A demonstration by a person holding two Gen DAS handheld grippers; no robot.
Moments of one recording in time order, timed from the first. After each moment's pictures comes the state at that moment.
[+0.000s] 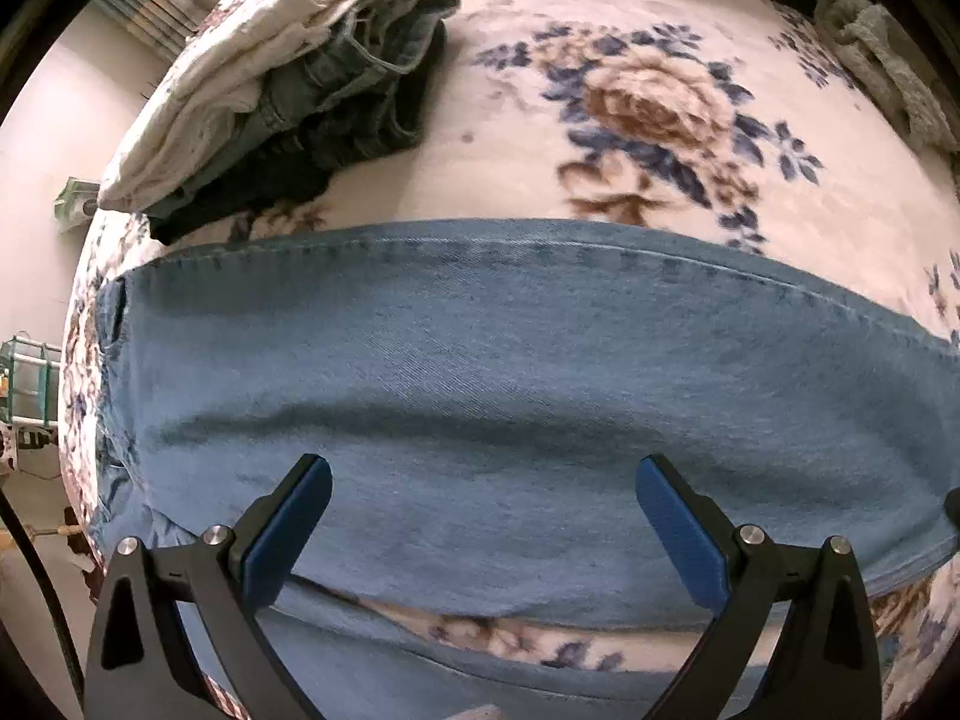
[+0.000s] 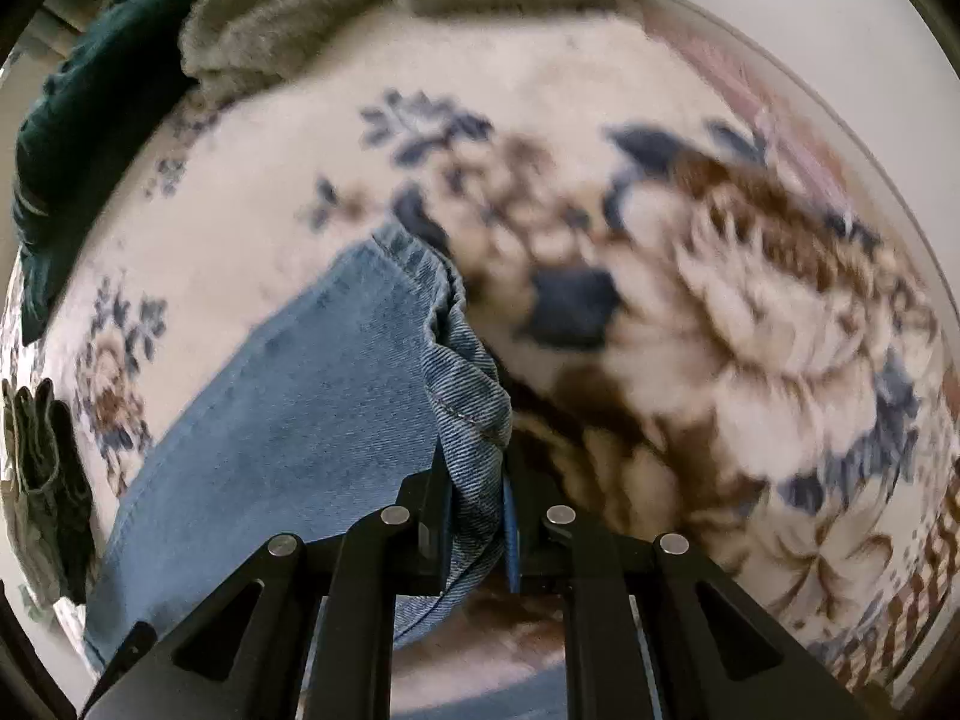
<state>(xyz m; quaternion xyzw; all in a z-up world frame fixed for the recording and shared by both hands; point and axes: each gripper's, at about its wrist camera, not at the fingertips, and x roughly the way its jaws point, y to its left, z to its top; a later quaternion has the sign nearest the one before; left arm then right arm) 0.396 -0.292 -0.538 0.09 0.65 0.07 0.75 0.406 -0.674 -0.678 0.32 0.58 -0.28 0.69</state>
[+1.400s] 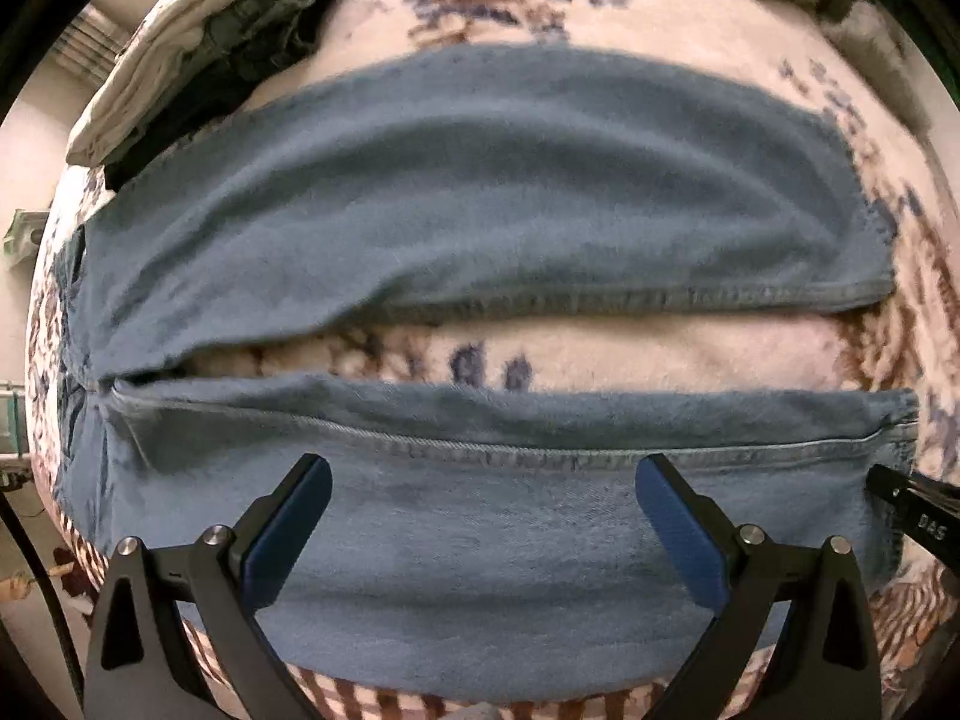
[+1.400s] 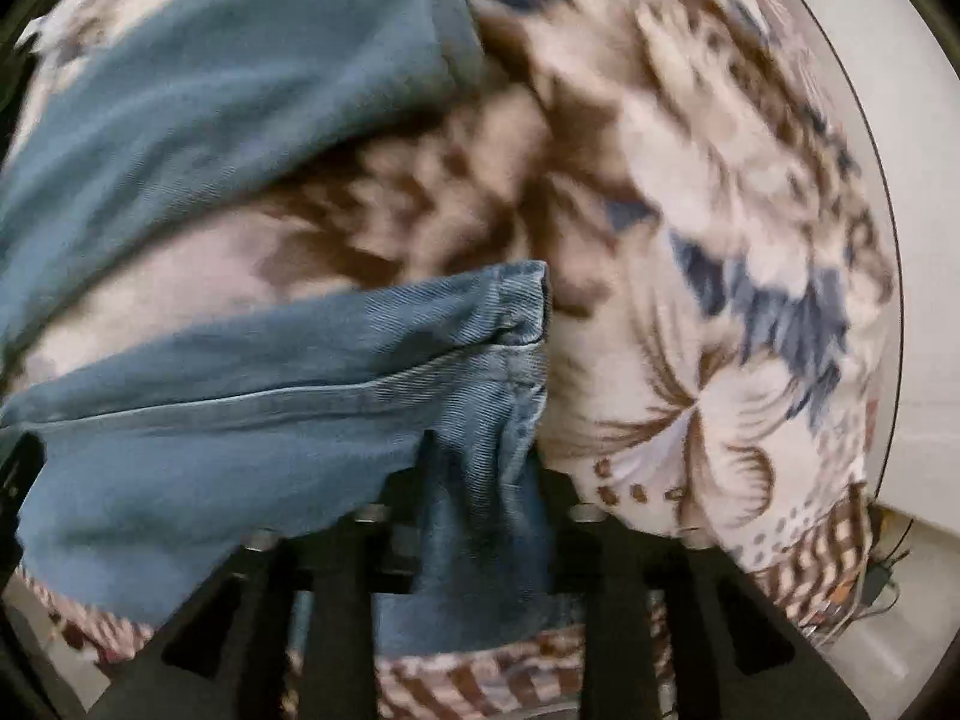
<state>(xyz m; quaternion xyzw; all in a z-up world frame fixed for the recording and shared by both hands) 0.262 -0.328 -0.536 0.11 0.67 -0.03 0.73 0.241 -0.666 -0.670 0.12 0.75 -0.15 0.63</state>
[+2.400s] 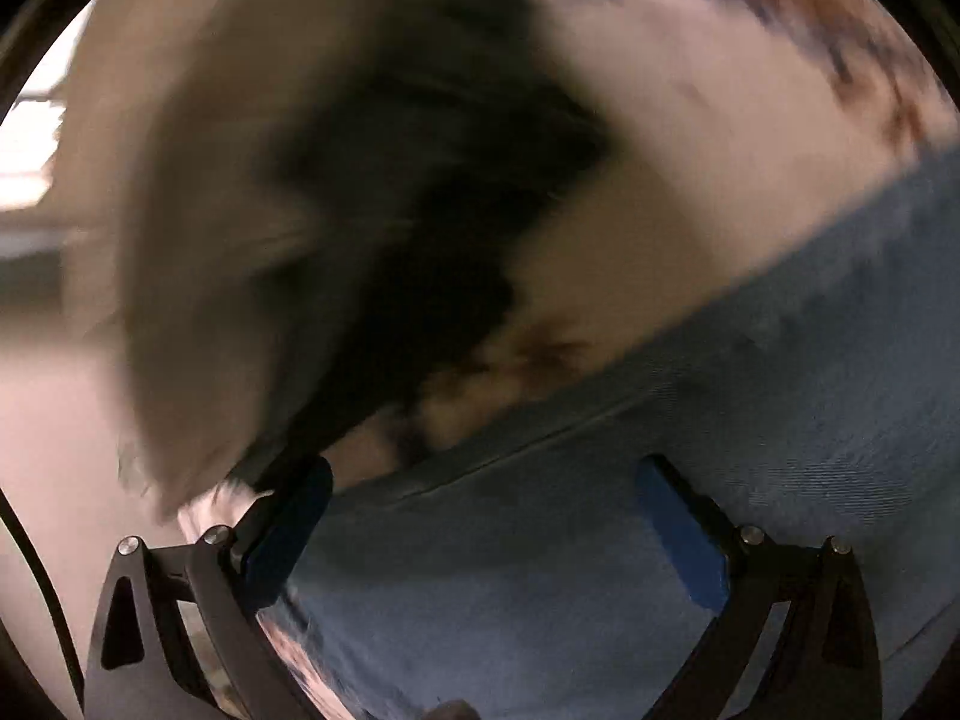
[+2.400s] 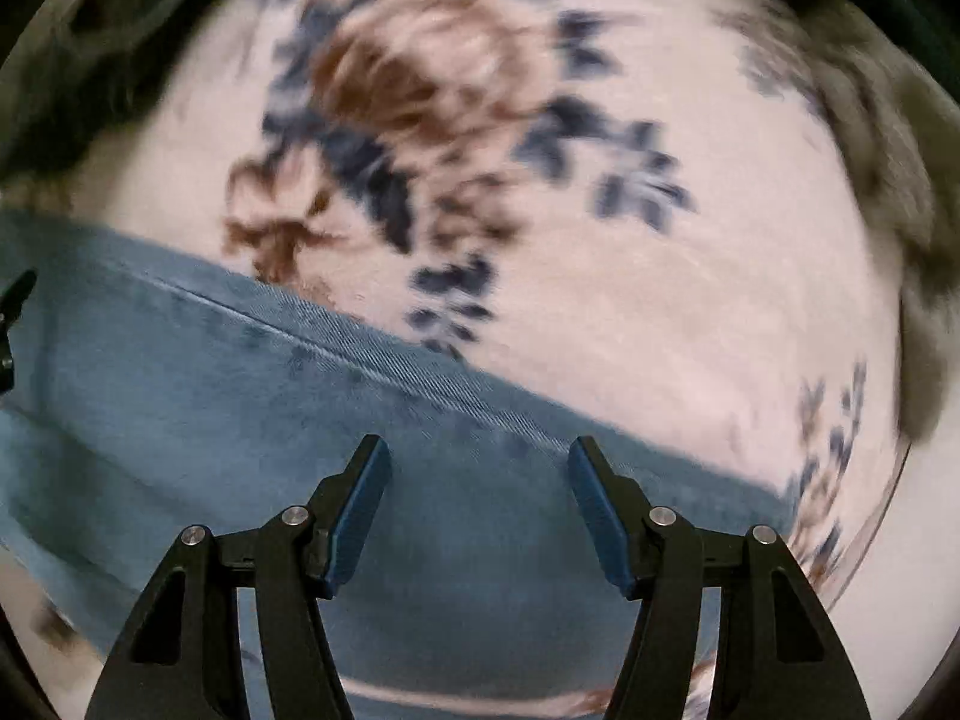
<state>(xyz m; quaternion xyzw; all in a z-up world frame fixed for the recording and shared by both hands) 0.484 -0.183 -0.606 0.41 0.64 -0.07 0.65 0.630 -0.378 -0.733 -0.12 0.75 0.03 0.65</state>
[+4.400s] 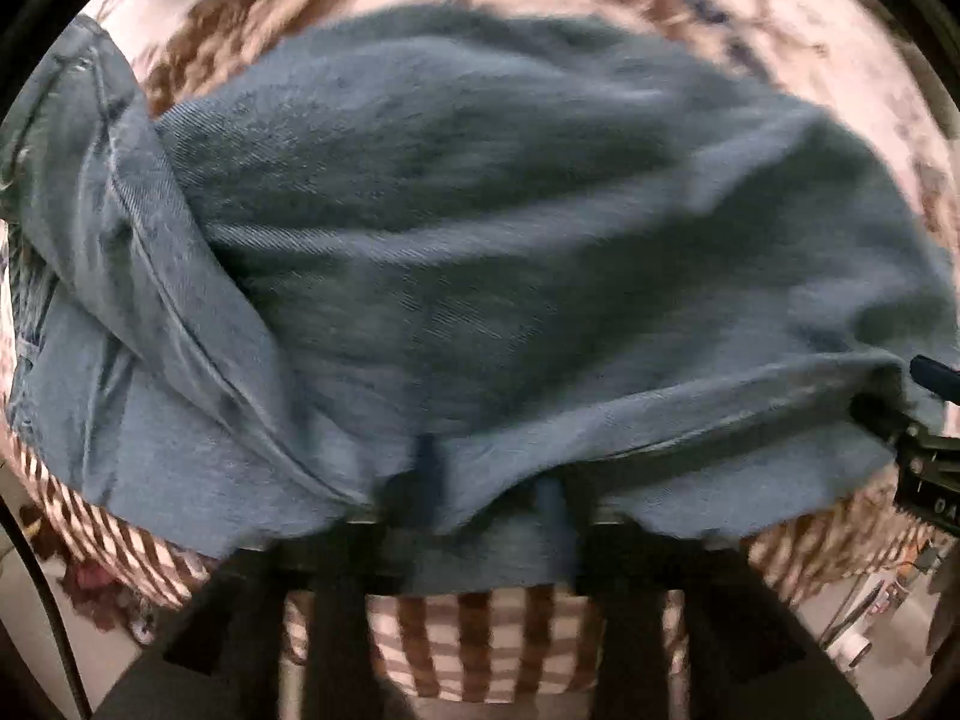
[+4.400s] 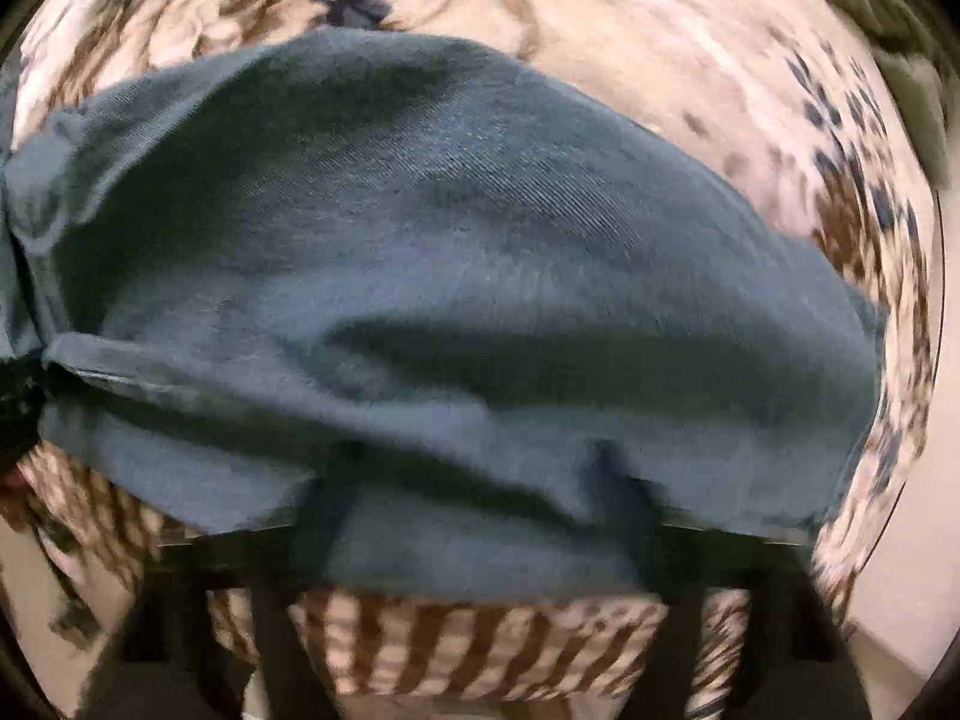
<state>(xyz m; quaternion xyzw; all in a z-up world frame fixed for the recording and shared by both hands) 0.204 -0.157 -0.575 0.04 0.76 -0.04 0.65 0.303 -0.342 -0.687 -0.03 0.76 0.00 0.65</state>
